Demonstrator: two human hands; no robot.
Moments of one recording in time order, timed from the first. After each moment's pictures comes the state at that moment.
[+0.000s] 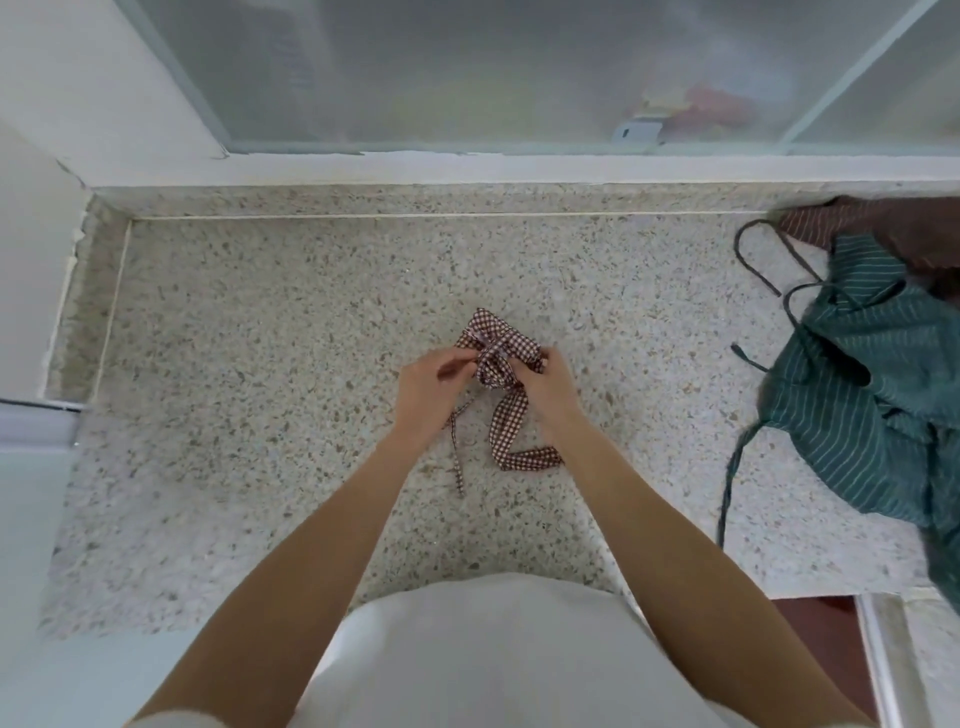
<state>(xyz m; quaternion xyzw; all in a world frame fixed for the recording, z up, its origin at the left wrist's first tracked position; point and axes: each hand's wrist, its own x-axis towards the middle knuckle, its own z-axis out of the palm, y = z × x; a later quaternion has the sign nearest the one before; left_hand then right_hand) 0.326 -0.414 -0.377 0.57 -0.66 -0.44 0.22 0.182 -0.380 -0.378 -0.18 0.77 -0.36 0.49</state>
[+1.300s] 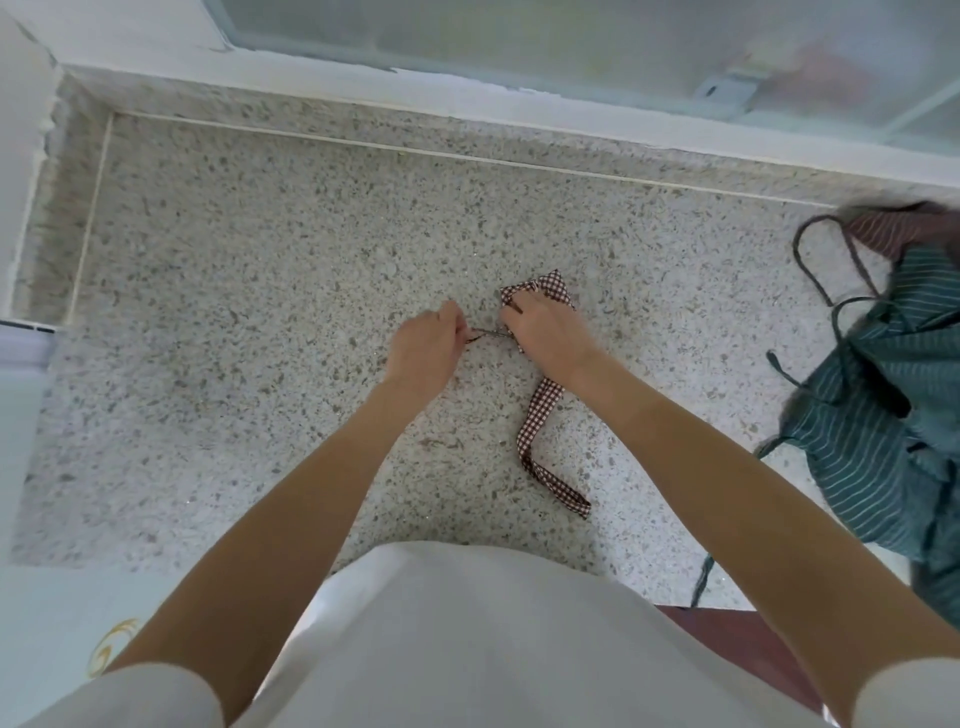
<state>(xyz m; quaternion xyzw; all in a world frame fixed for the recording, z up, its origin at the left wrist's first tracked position) 0.334 -0.446 -0.407 0.56 -0.79 -0.23 0.03 0.162 -0.436 -0.391 -0.82 0.55 0.04 0.12</state>
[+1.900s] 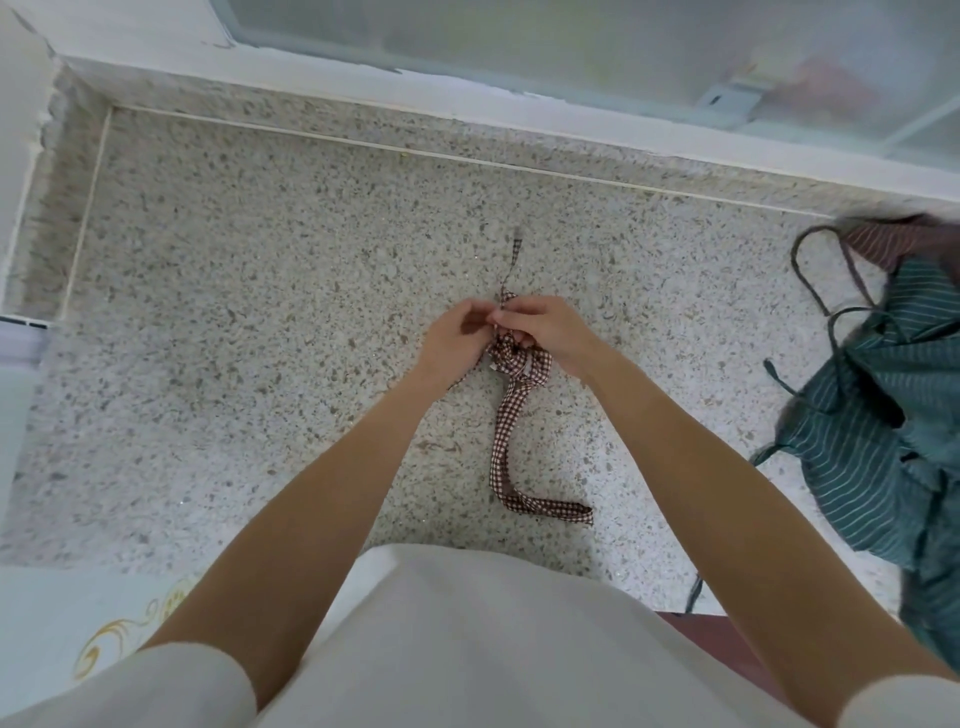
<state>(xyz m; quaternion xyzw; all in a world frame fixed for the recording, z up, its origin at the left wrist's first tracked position) 0.306 -0.451 -0.408 0.57 -0.51 -0.61 0.20 0.158 -0.447 -0.387 -0.40 0.65 -0.22 0.61</state>
